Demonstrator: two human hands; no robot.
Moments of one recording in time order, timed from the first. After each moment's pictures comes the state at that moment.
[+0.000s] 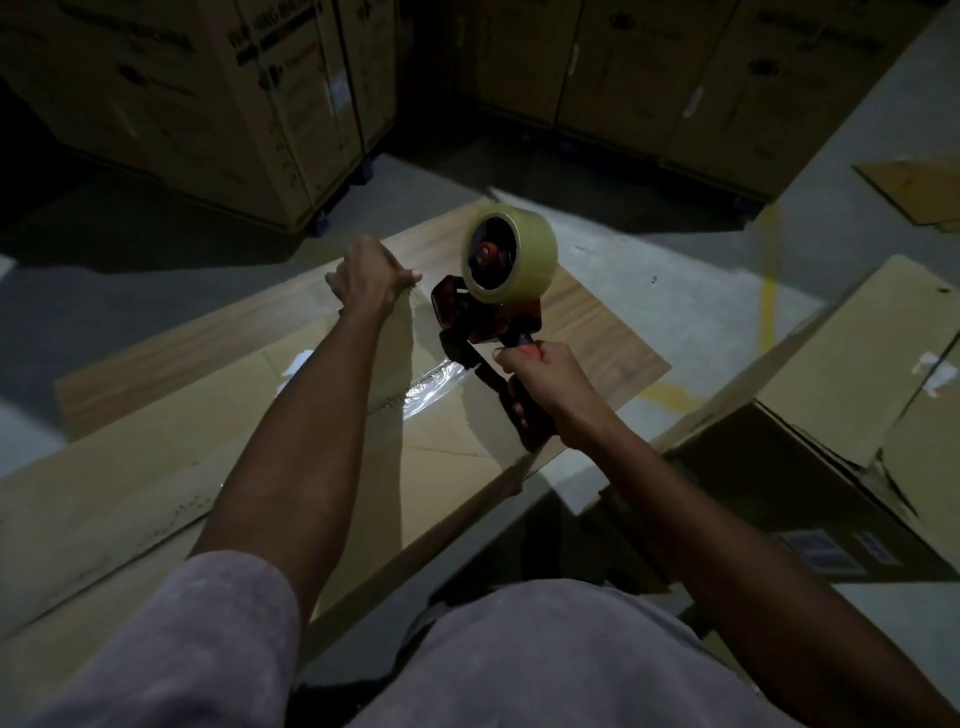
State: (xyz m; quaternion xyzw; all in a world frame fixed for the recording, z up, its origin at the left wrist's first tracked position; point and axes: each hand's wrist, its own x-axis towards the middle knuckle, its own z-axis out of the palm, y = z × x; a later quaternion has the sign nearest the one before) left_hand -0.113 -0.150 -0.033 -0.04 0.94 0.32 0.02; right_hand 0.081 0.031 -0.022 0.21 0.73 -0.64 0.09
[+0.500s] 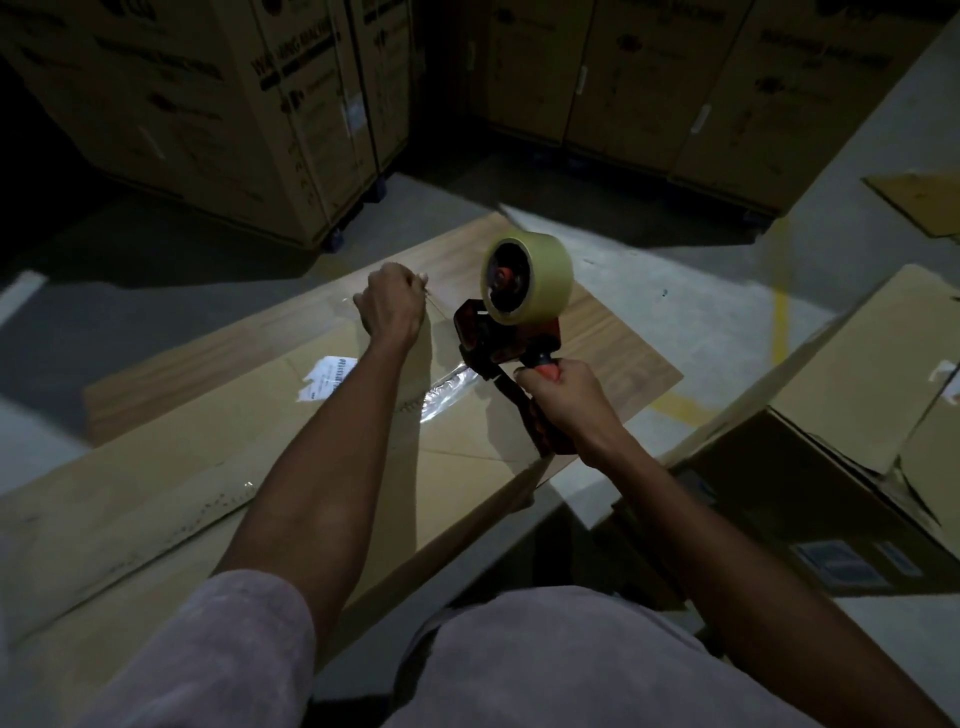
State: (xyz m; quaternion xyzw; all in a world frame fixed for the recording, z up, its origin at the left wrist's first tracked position) left_hand -0.088 -0.145 -0.042 -0.05 0.94 0.34 -0.06; right_hand 0.092 0.029 -0.037 0.23 0.78 -0.58 0.05
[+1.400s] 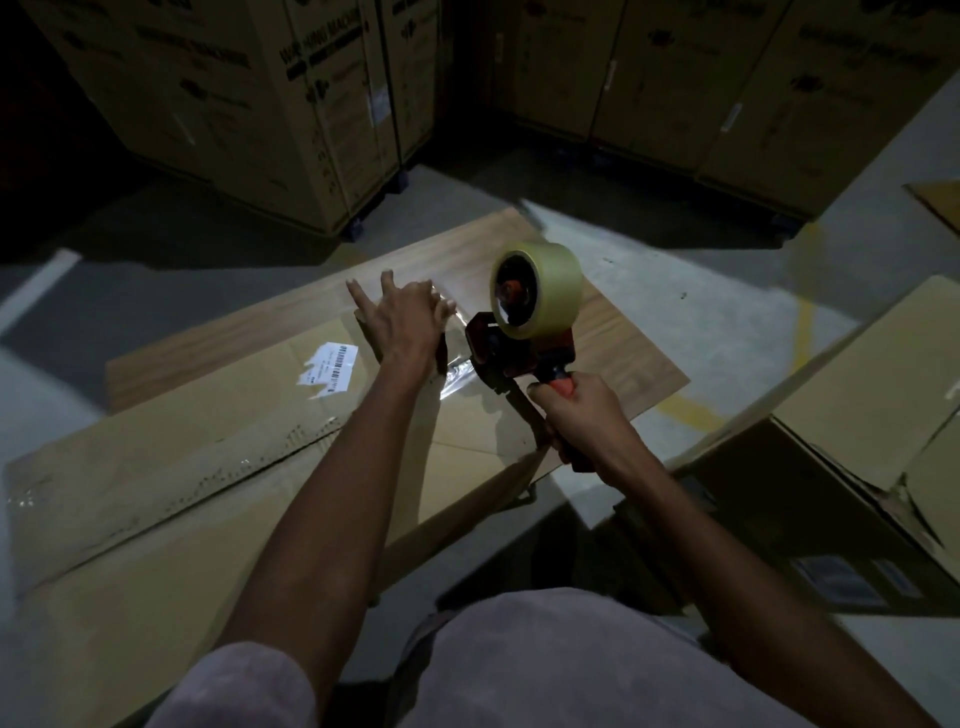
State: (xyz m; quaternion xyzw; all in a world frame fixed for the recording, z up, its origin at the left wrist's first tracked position) left_hand -0.048 -0.132 -0.051 0.00 0.99 0.11 -0.05; right_hand 0.118 0.055 -0.039 0.18 0.81 -0.55 0.08
